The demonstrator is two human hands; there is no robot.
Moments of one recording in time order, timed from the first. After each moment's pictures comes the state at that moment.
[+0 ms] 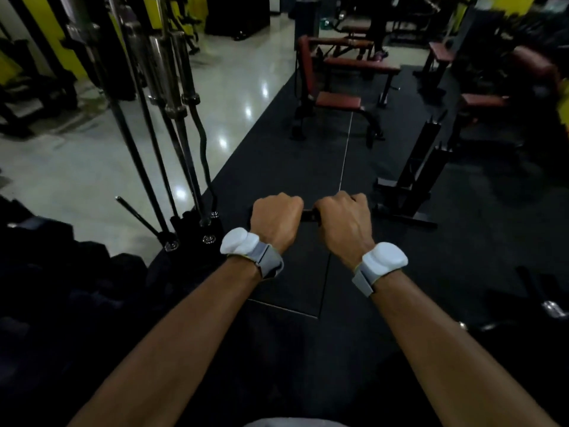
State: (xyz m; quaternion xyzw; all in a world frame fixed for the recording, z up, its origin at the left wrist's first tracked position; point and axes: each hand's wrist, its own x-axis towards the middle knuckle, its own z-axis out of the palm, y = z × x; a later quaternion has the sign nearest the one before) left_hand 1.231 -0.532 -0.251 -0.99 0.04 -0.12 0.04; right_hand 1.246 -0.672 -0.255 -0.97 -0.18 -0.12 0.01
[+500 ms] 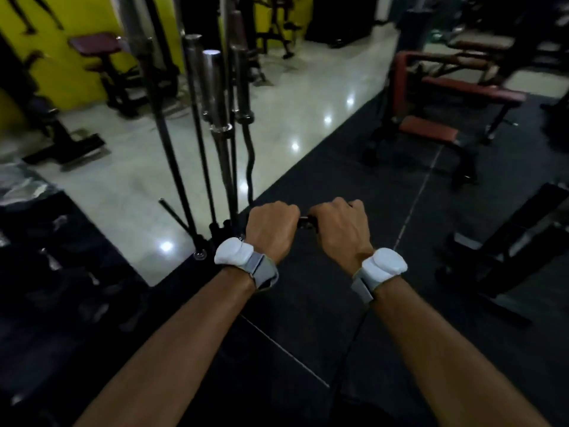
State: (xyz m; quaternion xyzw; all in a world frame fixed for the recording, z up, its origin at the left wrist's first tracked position) left_hand 1.426 -0.482 -0.251 -0.99 -0.12 -0.11 0.05; right_hand 1.508 -0.601 -0.271 -0.92 -0.36 -0.13 0.03
